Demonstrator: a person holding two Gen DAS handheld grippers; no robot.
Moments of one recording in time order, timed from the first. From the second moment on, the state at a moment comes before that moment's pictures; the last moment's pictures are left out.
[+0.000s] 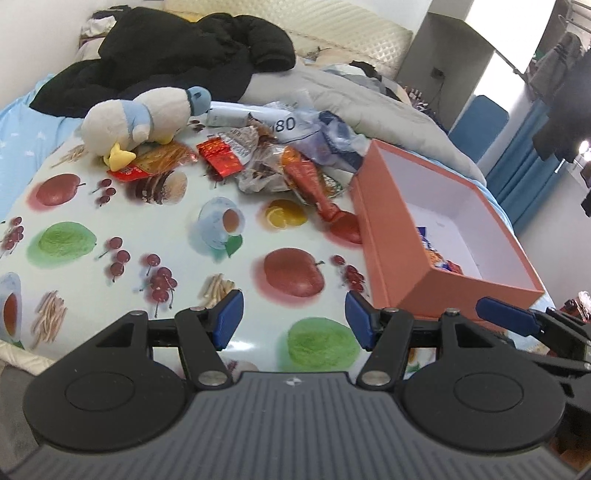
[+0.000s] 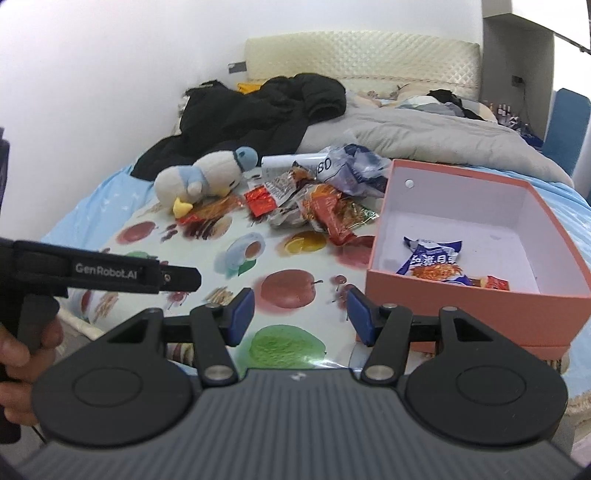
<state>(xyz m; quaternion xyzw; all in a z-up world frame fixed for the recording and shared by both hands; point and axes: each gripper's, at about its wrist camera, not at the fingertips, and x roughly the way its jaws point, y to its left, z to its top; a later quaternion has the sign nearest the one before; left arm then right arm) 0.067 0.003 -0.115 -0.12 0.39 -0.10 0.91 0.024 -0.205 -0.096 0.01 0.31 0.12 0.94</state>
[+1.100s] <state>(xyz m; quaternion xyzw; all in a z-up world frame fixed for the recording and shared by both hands) 0.345 0.085 -0.237 -0.31 0.40 -0.09 0.86 0.232 -0.118 -0.203 0.02 0.31 0.16 0.94</state>
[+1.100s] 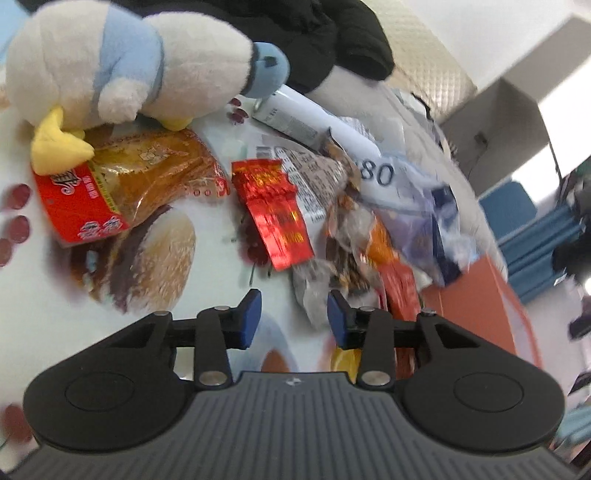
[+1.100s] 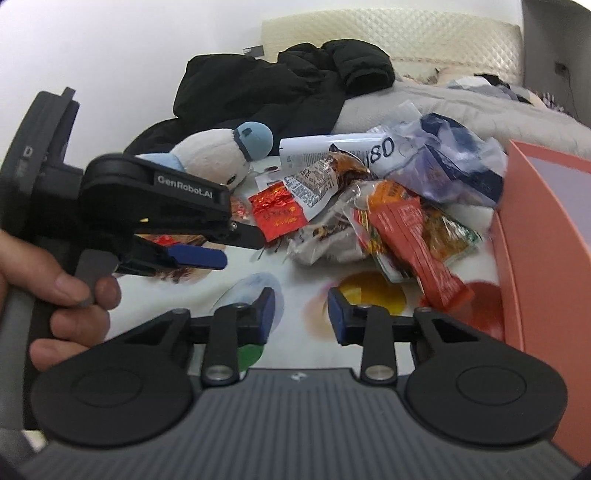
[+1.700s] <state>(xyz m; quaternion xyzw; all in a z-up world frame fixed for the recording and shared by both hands) 0.401 0.108 -0.278 -0.39 0.39 -0.11 0.83 0.289 -0.066 -0.235 -0.17 0.25 0.20 0.93</state>
